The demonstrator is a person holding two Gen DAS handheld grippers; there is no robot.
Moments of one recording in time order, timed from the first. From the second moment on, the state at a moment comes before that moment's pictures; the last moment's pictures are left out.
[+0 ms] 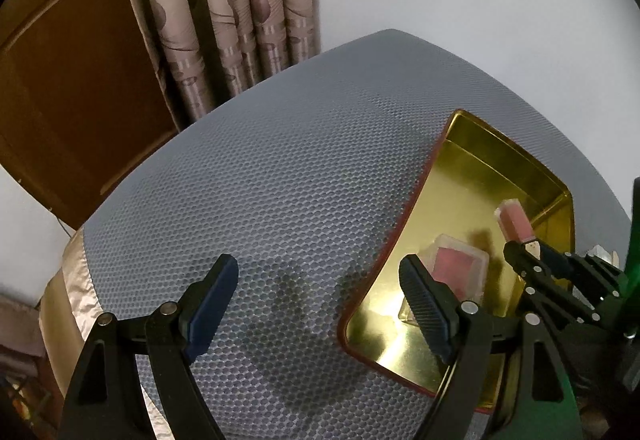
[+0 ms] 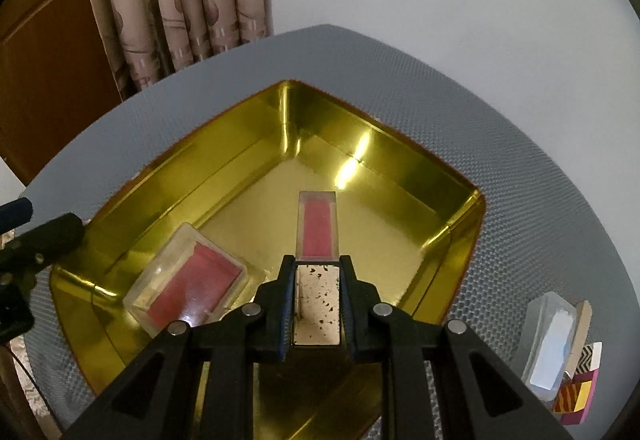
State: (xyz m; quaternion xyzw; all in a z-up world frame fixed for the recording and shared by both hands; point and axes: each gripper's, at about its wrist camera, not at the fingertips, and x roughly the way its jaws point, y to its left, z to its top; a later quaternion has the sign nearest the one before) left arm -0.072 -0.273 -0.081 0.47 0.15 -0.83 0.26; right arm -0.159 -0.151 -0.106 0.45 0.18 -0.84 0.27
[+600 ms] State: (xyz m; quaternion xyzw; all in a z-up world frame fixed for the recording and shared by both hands) left arm -0.068 -0.273 -0.080 0.47 0.14 -0.83 0.25; right arm -0.161 -0.162 -0.114 0.45 0.18 -0.83 0.26
